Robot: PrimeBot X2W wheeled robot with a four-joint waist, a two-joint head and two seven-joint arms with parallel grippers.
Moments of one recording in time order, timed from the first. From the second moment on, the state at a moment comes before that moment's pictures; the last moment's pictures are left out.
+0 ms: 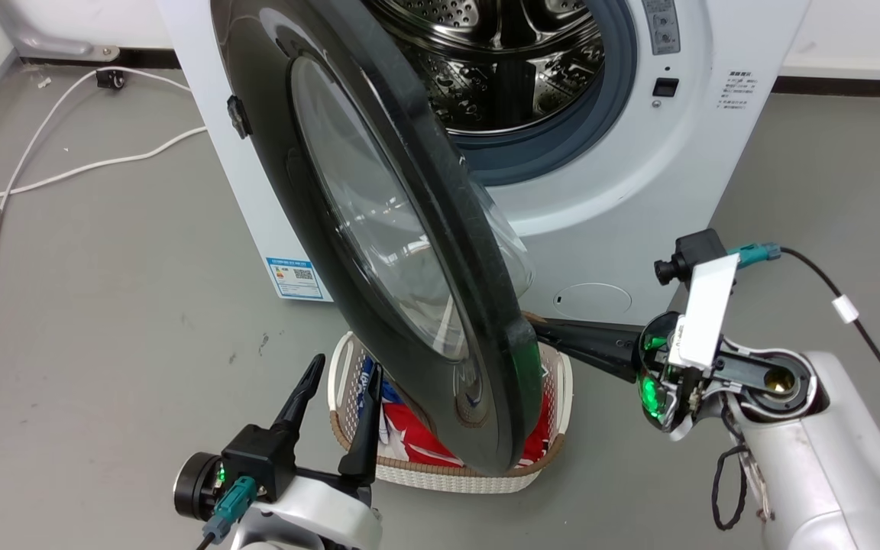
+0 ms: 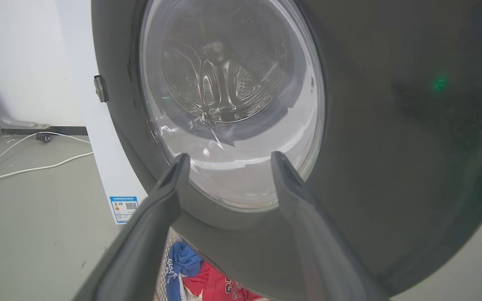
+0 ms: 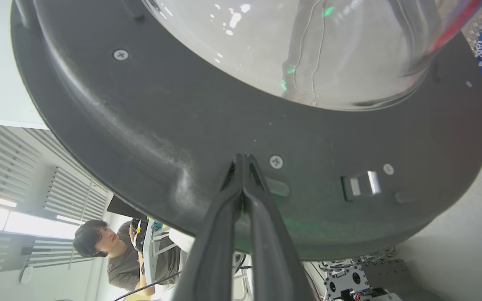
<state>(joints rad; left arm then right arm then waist) -0.07 0.06 -0.22 0.18 -0.19 -0.08 -0.26 -0.55 -0.07 0.11 0.52 1.45 0.13 1.02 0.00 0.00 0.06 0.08</state>
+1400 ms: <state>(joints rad) -0.03 0.11 -0.19 0.21 -0.23 -0.06 -0.26 0.02 -0.08 -0.10 0.06 1.26 0.13 0.15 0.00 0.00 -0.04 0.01</state>
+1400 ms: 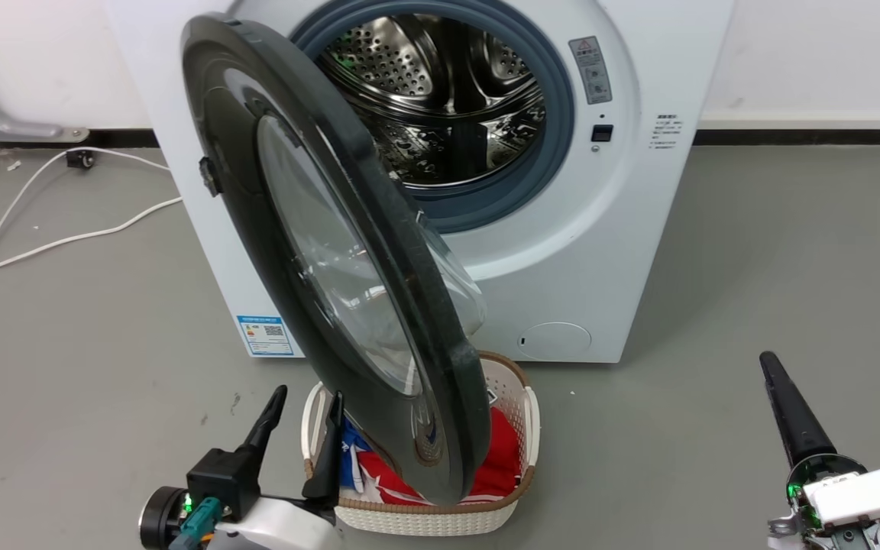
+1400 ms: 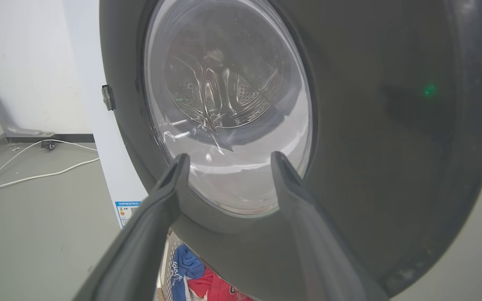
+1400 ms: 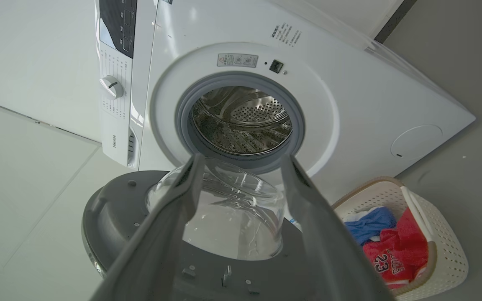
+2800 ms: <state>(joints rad) -0.03 0.15 -0.18 0.22 -0.27 -0.02 -0.26 0.10 -0.05 -0.08 0.01 0.13 0.13 -0.06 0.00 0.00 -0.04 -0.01</state>
